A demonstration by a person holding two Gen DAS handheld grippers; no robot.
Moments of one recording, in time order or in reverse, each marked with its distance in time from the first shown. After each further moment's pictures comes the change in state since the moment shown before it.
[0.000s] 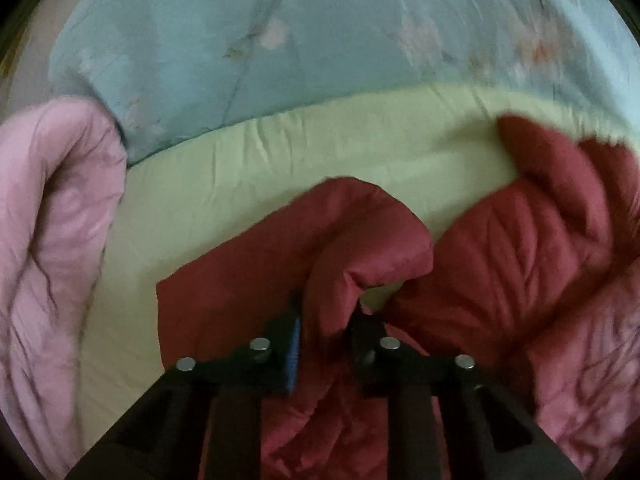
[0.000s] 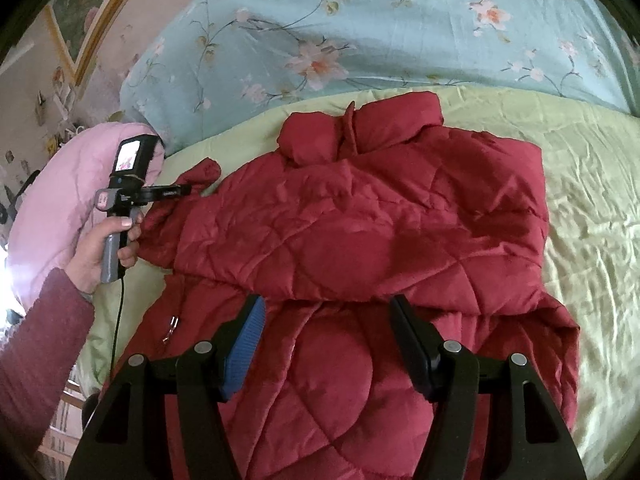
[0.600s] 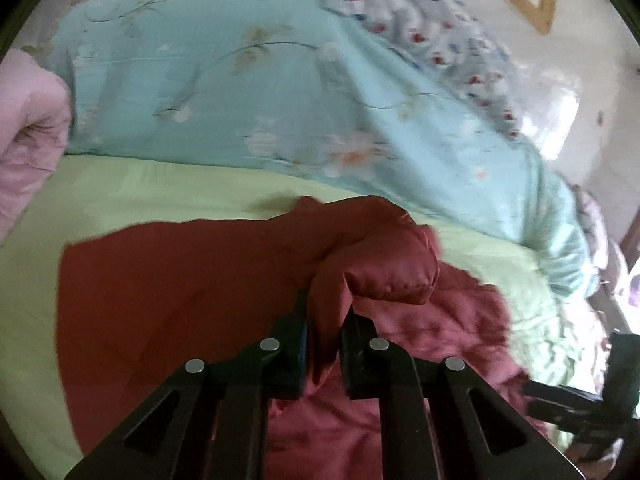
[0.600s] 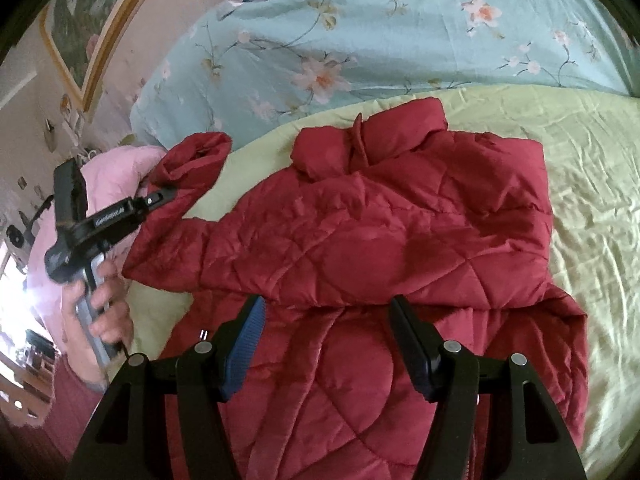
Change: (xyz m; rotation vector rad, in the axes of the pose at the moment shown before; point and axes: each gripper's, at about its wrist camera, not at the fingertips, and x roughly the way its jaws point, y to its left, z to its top) left arm -0.167 -0.050 -0.080 -0.176 -0.270 -0.529; right arm -0.015 0.000 0.003 0.064 -0.038 0.073
